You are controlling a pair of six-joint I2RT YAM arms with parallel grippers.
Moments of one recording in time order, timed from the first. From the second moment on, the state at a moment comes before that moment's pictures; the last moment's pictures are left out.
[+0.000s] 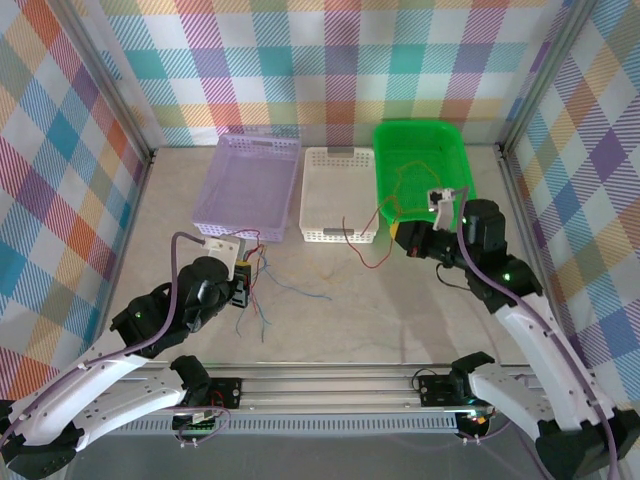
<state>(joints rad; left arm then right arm) -0.85 0.68 0.87 -0.79 -0.42 -0.37 0.35 0.90 0.96 -0.49 -0.49 0.58</state>
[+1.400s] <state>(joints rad) -0.85 0.64 0.87 -0.79 -0.43 -0.36 0.64 2.43 2.55 -0.74 -0.59 0.57</state>
